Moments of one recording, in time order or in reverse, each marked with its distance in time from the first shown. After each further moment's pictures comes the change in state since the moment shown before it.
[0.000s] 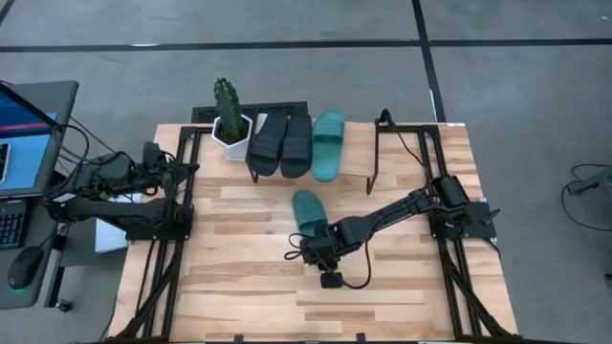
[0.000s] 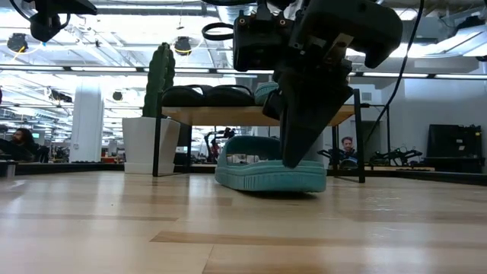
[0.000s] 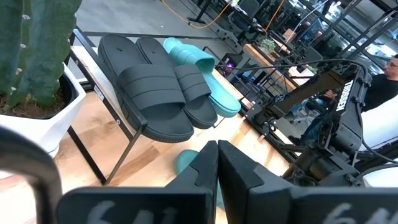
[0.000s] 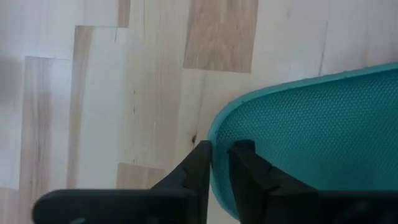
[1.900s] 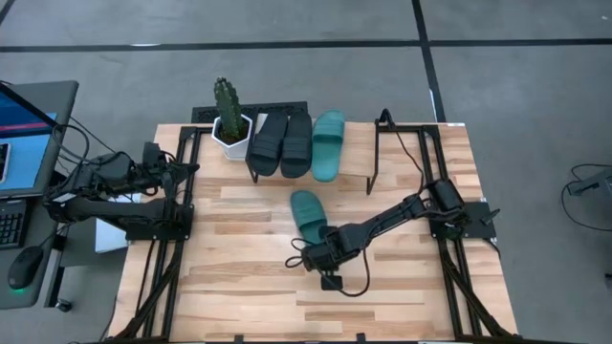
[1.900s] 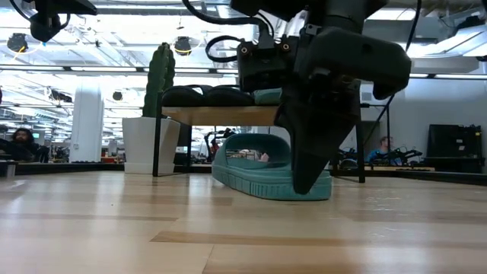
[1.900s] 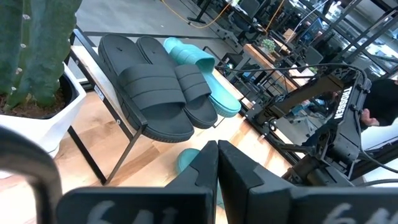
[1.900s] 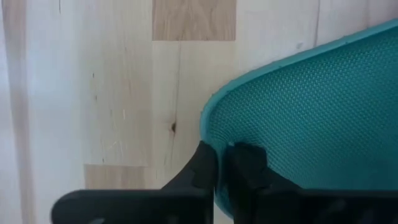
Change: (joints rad) left arm 0.000 0.000 0.000 0.000 0.000 0.000; right arm -0.002 0.106 -0.010 -0.021 0.125 0.071
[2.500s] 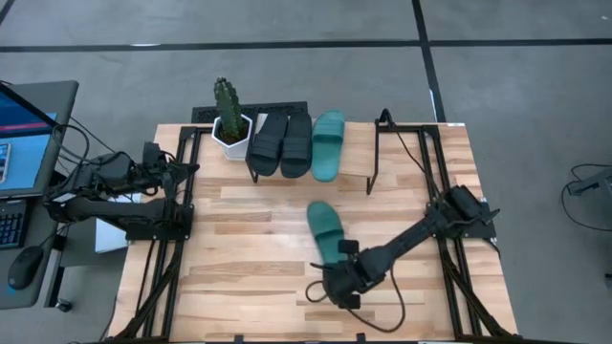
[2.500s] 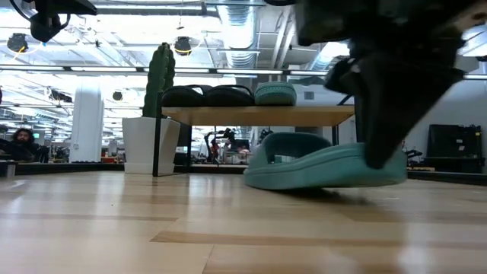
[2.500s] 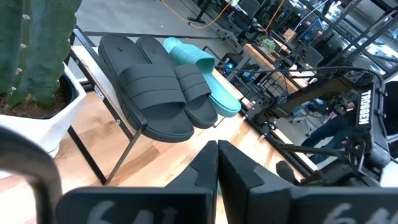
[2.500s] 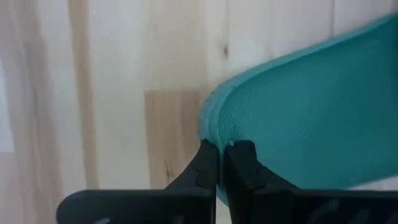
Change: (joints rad) left arm 0.000 0.000 0.000 0.000 0.000 0.000; right arm 0.215 -0.142 -0.011 -0.126 0.136 0.224
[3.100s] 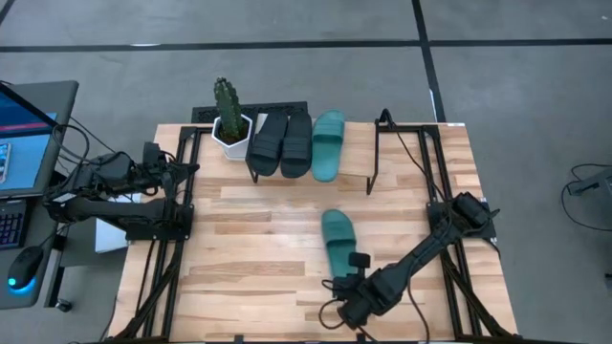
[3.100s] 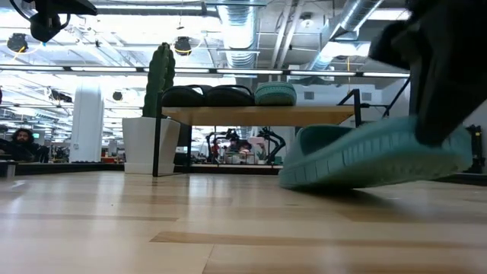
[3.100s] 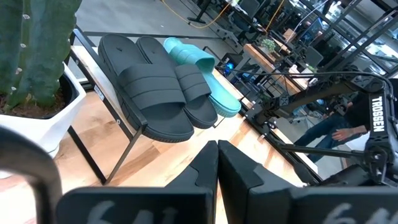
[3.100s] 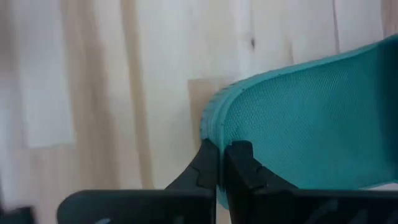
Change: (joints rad) left arm 0.000 0.000 0.000 0.000 0.000 0.000; right arm 0.164 -0.002 0.034 -0.077 0.135 0.230
